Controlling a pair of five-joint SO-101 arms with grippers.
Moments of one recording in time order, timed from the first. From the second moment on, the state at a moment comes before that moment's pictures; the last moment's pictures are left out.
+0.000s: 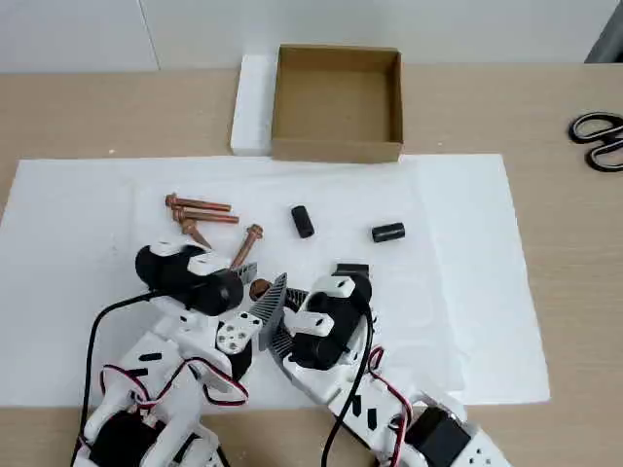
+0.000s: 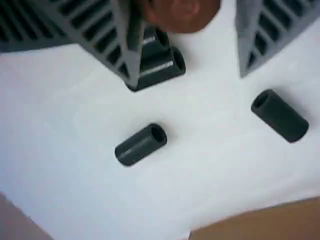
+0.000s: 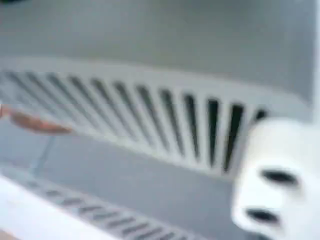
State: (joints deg) left arm 25.4 -98.2 71.5 60.1 12.0; right arm -51.2 -103.0 86.1 37.7 -4.3
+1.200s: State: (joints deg) left arm 4.6 -42.5 32.6 47.2 33.2; right arm -25.2 -102.9 86.6 44.8 -8.9
